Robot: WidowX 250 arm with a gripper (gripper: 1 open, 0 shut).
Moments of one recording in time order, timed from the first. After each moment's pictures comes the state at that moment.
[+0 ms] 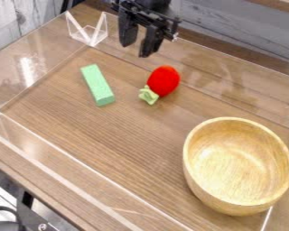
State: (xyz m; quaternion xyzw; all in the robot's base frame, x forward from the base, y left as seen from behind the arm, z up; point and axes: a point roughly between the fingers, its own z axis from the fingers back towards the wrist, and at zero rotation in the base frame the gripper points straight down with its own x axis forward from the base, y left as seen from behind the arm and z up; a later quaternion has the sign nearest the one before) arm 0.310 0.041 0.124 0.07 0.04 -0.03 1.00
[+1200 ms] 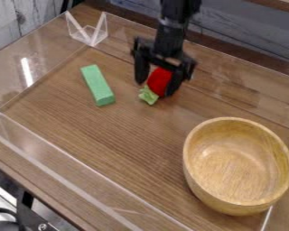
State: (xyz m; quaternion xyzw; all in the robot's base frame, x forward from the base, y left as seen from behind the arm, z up) arm 0.330 0.031 0.037 0.05 0.08 0.04 0.99
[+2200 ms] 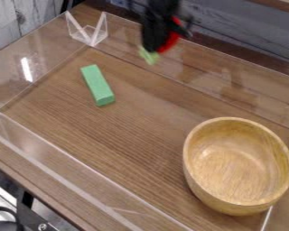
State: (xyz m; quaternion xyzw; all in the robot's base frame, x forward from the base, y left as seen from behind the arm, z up) arm 0.333 0.072 0.126 0.03 -0.02 0.05 1.00
